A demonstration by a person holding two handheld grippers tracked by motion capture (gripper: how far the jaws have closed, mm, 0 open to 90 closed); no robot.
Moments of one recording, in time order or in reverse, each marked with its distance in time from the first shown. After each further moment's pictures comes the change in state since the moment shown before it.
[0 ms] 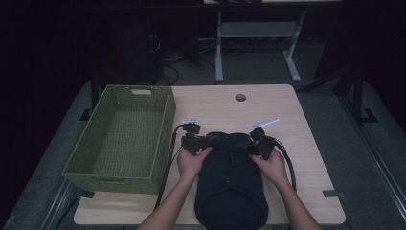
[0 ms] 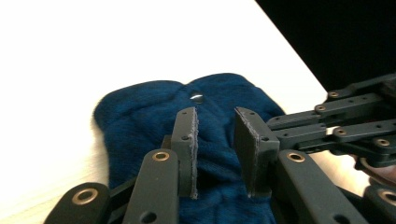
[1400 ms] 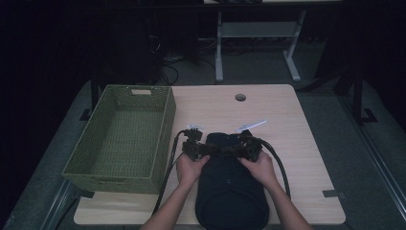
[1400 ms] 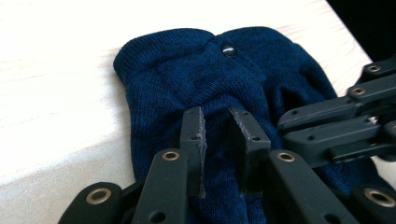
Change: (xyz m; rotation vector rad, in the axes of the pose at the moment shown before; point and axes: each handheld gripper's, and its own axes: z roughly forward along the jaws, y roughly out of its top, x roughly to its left) left arm -0.002 -0.018 0.006 0.117 0.080 0.046; right arm 0.024 0.007 0.026 0.009 0.137 -0.017
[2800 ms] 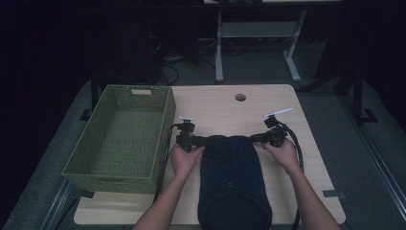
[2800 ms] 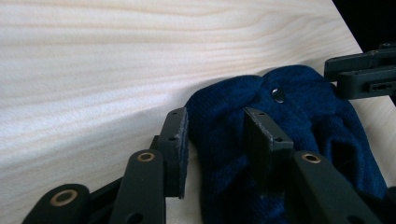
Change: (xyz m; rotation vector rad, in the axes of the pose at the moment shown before) left arm 0.034 0.020 0.000 0.008 0.001 -0.114; right arm -0.084 0.001 -0.050 0.024 -0.115 0.211
